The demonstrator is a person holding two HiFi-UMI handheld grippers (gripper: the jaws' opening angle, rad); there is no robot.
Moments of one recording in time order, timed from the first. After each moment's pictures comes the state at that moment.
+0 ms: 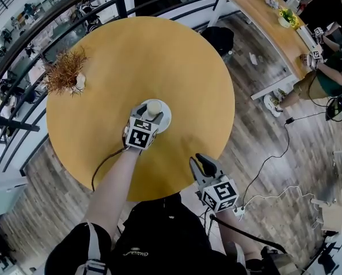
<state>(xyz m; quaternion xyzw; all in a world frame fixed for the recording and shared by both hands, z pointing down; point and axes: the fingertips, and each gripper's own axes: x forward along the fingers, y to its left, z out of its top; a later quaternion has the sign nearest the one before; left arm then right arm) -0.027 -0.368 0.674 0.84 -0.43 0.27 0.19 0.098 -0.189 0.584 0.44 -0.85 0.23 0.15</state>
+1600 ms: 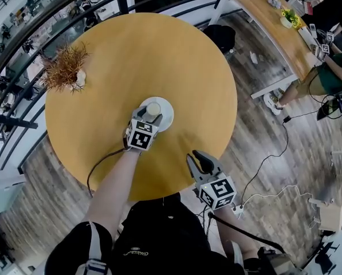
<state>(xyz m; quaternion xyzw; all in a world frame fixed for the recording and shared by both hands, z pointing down) -0.037 -0.358 0.710 0.84 -0.43 0.28 0.19 0.076 -0.198 0.591 0.43 -0.86 0.22 0.16</state>
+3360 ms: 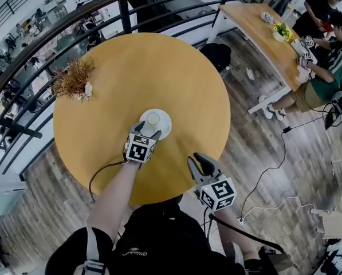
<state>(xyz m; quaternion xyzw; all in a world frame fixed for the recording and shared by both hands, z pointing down) -0.044 -0.326 0.681 0.83 -0.44 0.26 0.21 0.087 -0.196 0.545 0.43 -0.87 0.18 0.14</state>
